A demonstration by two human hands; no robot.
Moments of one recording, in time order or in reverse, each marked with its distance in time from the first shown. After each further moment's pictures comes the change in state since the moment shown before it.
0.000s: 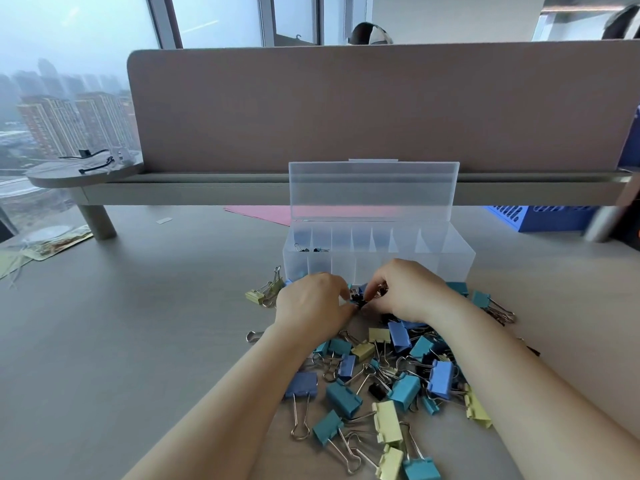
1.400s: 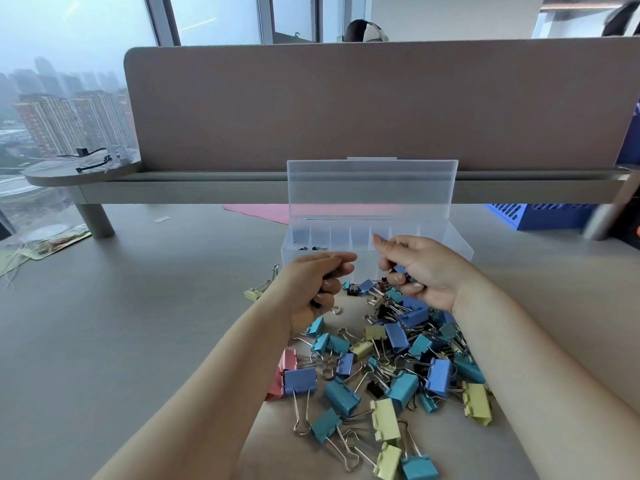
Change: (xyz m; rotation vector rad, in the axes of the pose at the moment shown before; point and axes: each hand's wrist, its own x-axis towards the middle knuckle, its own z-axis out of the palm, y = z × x) left_hand 0.009 -0.003 -0.021 -1.643 -0.279 -0.414; right_hand 0.000 0.009 -0.017 1.194 0.008 0.152
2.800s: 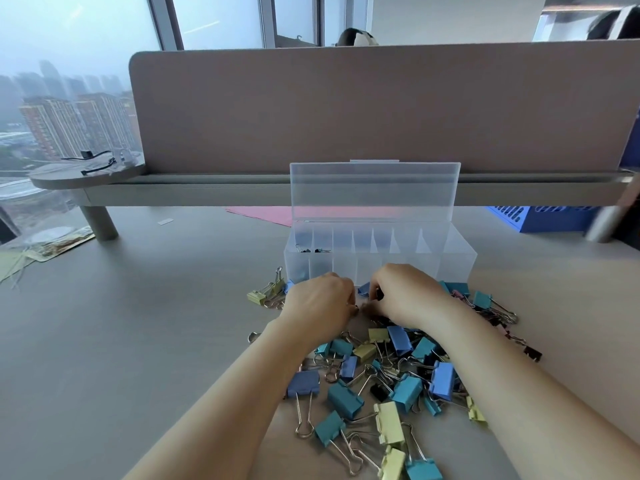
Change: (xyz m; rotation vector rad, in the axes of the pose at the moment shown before) left_hand 0.007 -0.022 0.001 1.814 0.120 0.485; right_hand 0.010 0.026 0.019 -1.322 0.057 -0.189
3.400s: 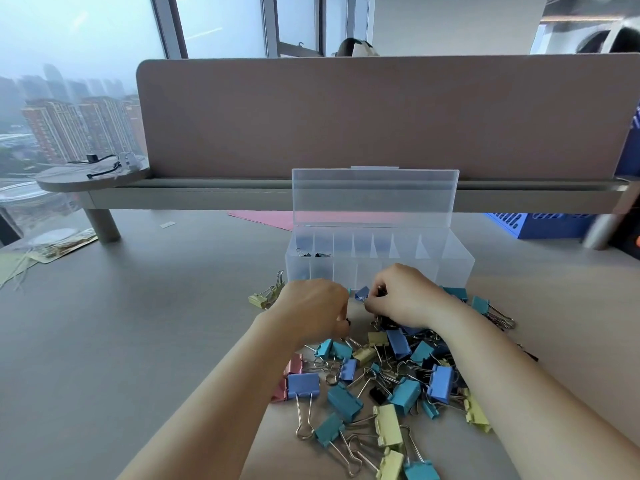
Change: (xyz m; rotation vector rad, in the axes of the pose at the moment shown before) left_hand -0.003 -0.011 -0.015 0.148 -0.118 0.128; right_hand -0.008 0.000 -0.010 0.275 -0.012 -0.017
